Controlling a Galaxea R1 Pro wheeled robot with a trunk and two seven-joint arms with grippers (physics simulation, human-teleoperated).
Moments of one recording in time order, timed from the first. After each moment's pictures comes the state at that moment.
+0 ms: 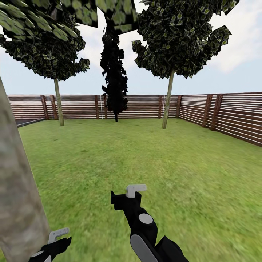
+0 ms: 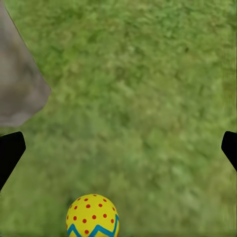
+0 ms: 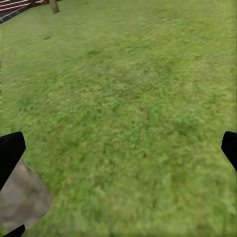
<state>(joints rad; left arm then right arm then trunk) -0.42 0.21 -0.10 -0.32 0.40 -0.01 0.00 -0.35 0.11 0.78 -1.59 -0.60 0.50 -0.70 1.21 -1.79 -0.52</state>
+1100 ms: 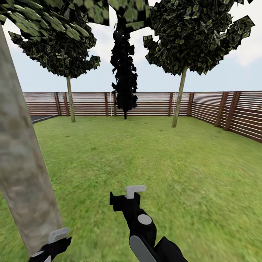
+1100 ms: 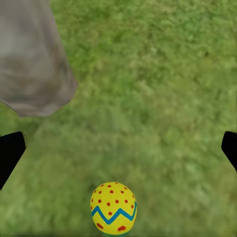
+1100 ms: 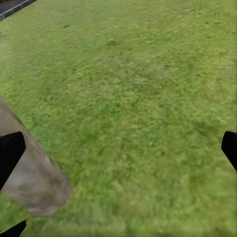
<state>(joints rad) -0.42 0.21 -0.10 -0.32 0.40 -0.01 0.00 -0.35 0.12 0.79 -1.58 -0.60 0.50 -0.69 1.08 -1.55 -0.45</state>
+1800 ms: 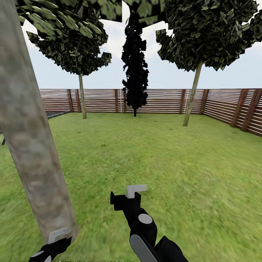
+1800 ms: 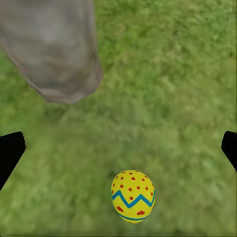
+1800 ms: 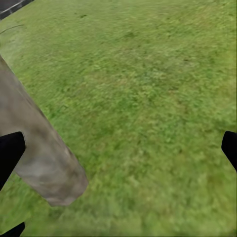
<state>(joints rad) -0.42 0.21 -0.10 -0.32 0.40 -0.01 0.00 -0.35 0.12 0.78 -1.58 -0.60 0.50 -0.69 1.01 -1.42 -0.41</state>
